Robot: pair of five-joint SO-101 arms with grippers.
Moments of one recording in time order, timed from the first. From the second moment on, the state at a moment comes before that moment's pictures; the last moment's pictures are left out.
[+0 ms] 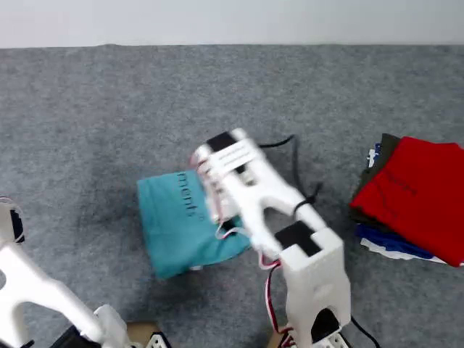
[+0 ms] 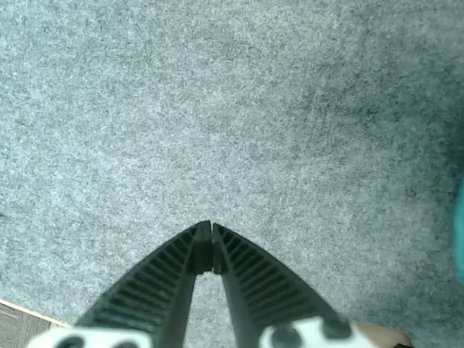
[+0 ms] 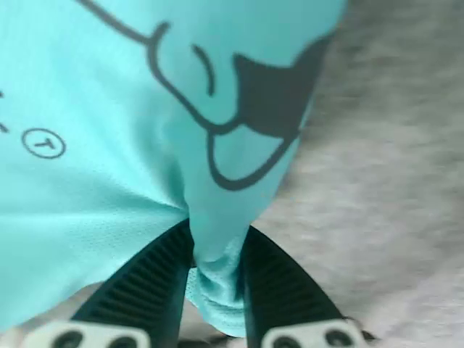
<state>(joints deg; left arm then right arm) -51.4 -26.2 15.0 98.9 -21.9 -30.6 27.8 -9.8 98.7 -17.8</state>
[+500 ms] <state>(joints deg) -51.4 -26.2 15.4 98.9 -21.9 -4.0 28.5 -33.8 93.5 58.2</state>
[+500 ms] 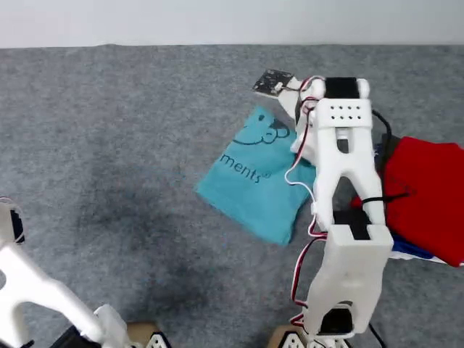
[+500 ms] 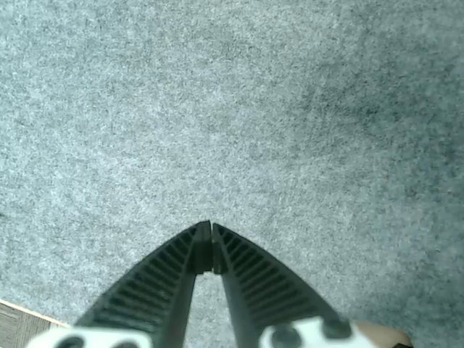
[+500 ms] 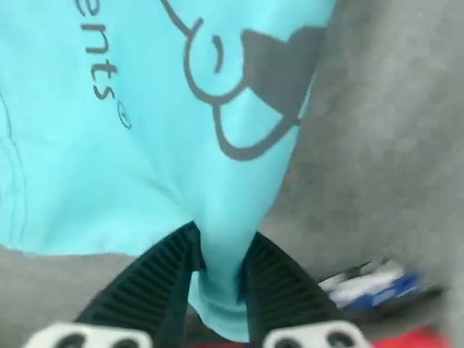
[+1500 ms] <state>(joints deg) -51.5 -26.2 19.2 98.9 -23.3 -12.4 28.5 -41.5 100.6 -19.5</state>
